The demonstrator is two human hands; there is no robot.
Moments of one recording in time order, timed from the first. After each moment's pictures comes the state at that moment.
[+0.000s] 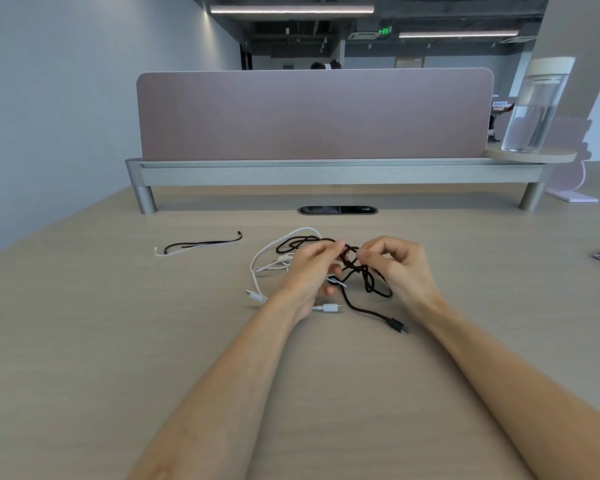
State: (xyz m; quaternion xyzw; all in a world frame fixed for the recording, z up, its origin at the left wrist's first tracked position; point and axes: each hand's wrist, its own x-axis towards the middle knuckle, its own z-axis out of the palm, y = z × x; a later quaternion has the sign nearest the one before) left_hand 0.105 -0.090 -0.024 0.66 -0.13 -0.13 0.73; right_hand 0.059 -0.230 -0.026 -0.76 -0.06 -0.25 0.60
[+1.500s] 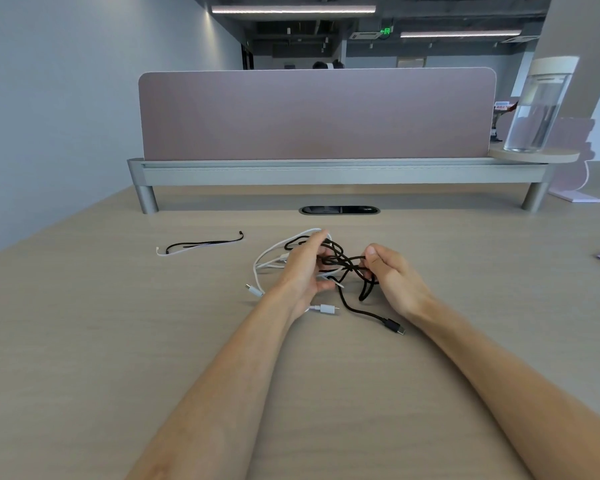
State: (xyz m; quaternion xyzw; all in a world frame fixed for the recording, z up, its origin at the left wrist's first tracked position) left_hand 0.114 -0.085 -0.022 0.60 -0.06 -0.16 0.78; right_hand 0.067 -0.230 -0.038 -0.85 -0.06 -0.19 0.49
